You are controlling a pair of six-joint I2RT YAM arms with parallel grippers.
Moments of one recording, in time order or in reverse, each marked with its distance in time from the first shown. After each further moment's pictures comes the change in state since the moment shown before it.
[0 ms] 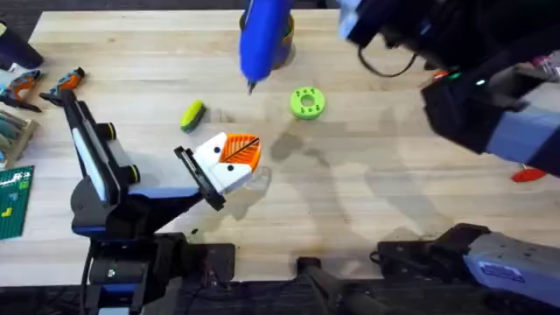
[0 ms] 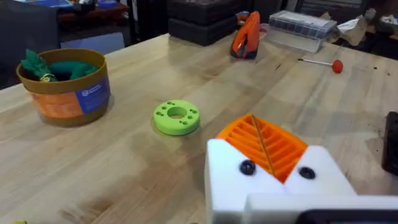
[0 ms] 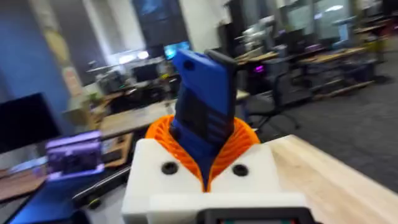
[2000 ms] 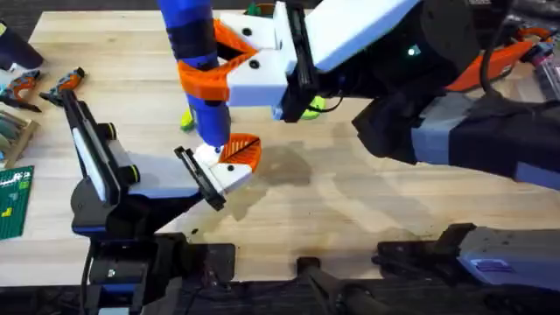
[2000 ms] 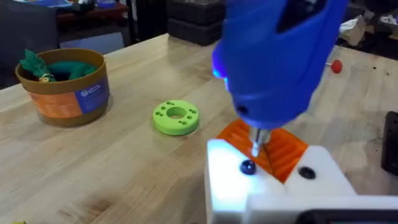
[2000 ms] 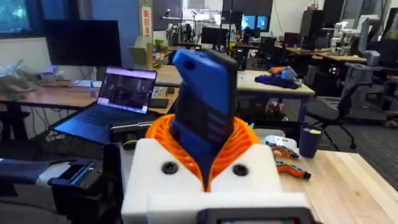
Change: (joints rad) left arm 0.000 0.000 0.000 0.000 0.003 0.000; right arm 0.219 0.217 -0.005 0.202 -0.196 -0.254
